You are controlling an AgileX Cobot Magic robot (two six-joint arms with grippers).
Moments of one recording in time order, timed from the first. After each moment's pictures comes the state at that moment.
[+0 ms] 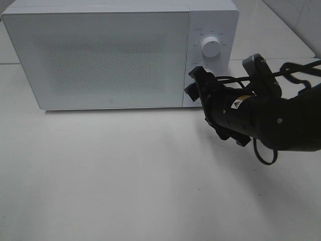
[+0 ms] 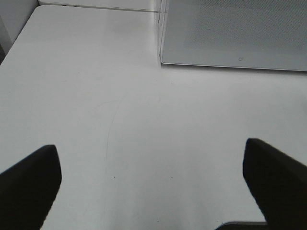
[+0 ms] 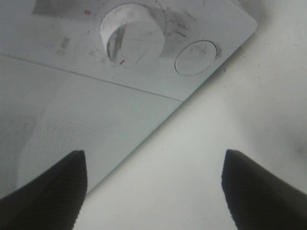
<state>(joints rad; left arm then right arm) 0.02 0.00 -0.52 -0.05 1.07 0.00 0.59 1.75 -0.62 0.49 -0.60 0.75</state>
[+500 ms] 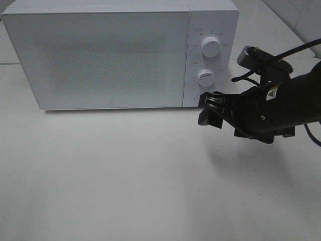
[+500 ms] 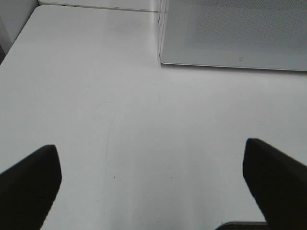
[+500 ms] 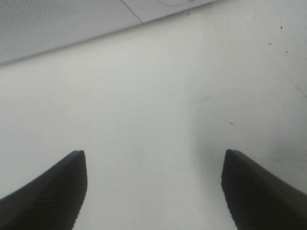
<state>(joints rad) 0.02 0.00 -0.52 -0.05 1.07 0.00 0.46 1.51 -0.64 0.23 0.05 0.37</state>
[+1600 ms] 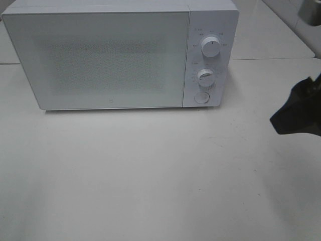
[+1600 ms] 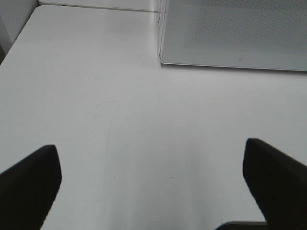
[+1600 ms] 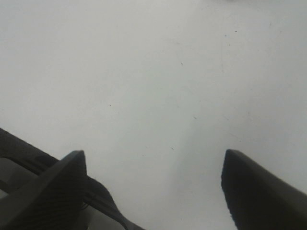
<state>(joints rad) 0.02 0.00 -0.52 -0.05 1.07 0.00 0.46 0.98 -0.83 0.02 0.90 -0.01</state>
